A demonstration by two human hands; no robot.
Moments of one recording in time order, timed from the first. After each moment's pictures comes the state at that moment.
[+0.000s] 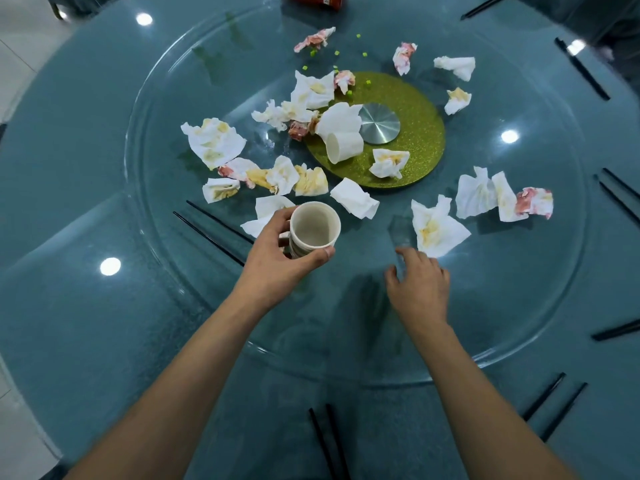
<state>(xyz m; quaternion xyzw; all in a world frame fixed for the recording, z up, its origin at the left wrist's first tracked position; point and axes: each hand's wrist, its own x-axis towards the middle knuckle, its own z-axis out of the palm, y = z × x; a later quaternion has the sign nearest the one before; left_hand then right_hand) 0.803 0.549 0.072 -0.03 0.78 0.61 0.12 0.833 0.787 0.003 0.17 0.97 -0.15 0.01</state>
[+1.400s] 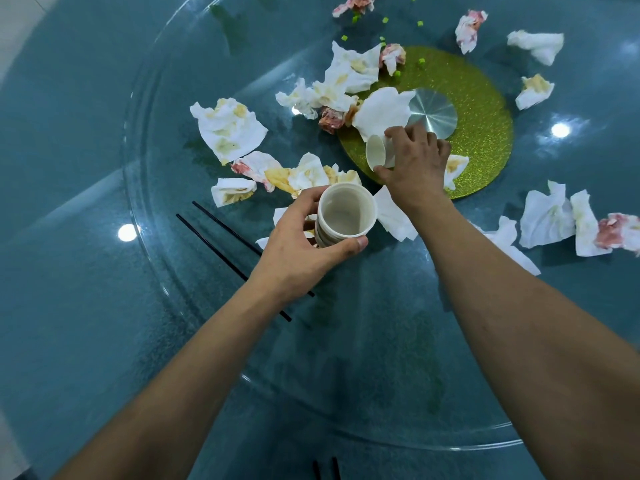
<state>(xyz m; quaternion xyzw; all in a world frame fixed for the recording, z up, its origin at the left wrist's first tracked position) 0.728 0.555 0.039 -0.04 0.77 0.62 0.12 0.584 0.754 -0.013 0.00 1.00 -0.07 -0.03</state>
